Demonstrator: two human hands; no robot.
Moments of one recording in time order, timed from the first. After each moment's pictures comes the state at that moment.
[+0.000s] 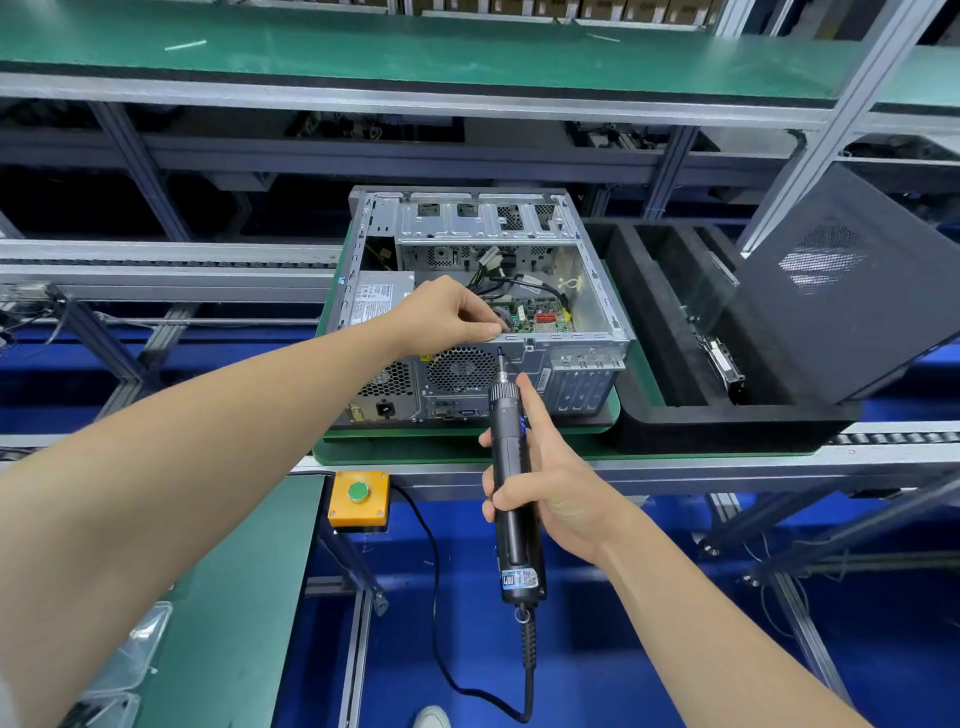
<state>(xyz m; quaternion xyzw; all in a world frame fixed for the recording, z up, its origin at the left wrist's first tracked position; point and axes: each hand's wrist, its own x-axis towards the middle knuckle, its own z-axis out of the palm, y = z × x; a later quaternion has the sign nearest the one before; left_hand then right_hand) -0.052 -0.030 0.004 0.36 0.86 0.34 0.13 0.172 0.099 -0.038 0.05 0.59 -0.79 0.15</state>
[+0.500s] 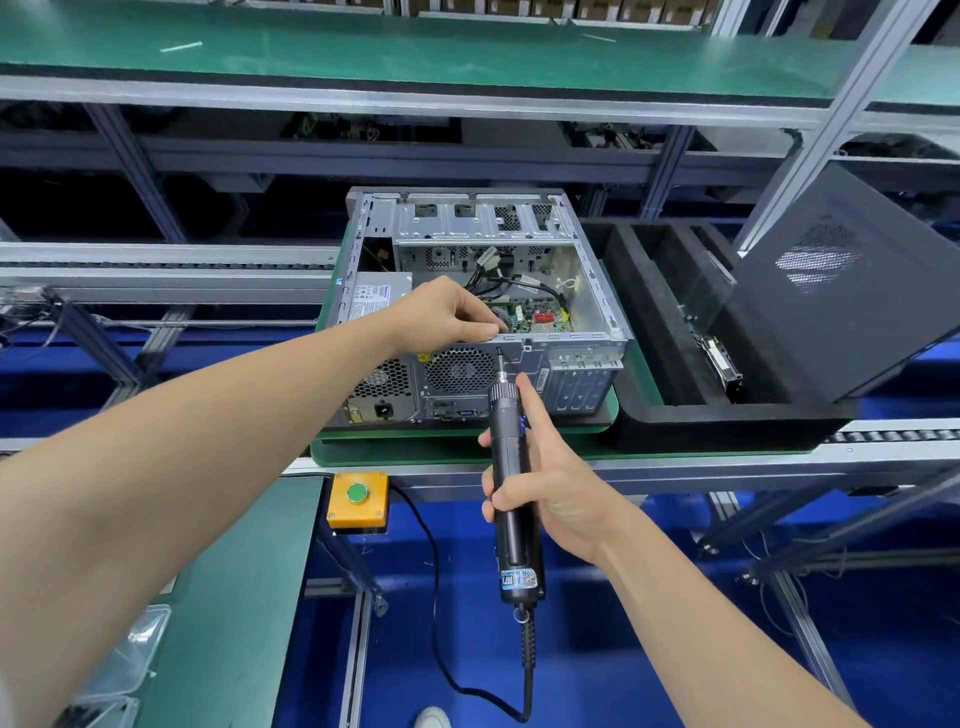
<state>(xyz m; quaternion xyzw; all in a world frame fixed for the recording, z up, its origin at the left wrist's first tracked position) -0.054 -0.032 0.008 0.37 0.85 0.34 0.17 0.172 0.098 -0.037 0.04 0.59 -0.79 0.15</state>
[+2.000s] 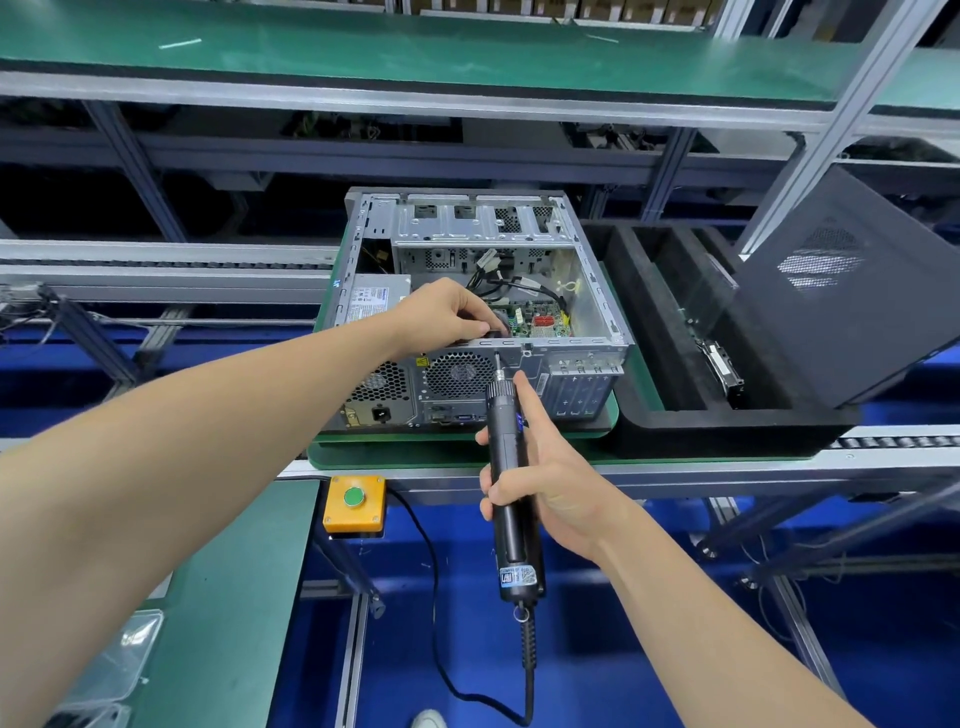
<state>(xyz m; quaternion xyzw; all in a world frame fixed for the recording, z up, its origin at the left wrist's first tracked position) -0.047 -0.026 0.018 0.35 0.86 0.33 0.16 0.162 0.101 -0.030 0.06 0.60 -0.78 0.15</state>
